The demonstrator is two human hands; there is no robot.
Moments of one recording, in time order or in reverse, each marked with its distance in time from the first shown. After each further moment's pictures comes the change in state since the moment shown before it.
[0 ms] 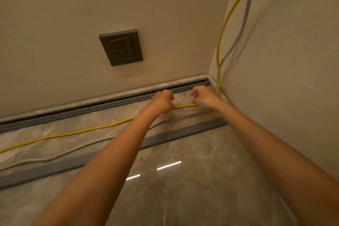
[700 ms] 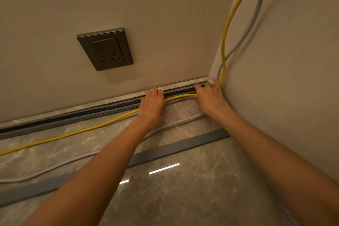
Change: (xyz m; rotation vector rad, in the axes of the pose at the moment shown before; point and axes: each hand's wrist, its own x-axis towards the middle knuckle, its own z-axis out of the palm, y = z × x) left_hand 0.034 -0.019 0.017 0.299 0.274 0.078; right_hand 0.048 0.030 0.008 -0.611 0.285 -0.127
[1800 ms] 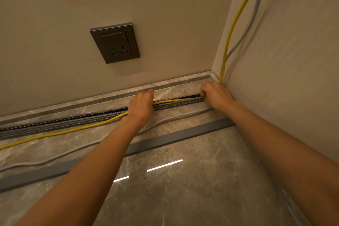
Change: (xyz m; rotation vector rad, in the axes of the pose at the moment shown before) left_hand -0.039 -0.027 -0.016 -0.028 0.006 -0.111; right_hand -0.025 0.013 -0.006 0.296 -0.005 -0.102
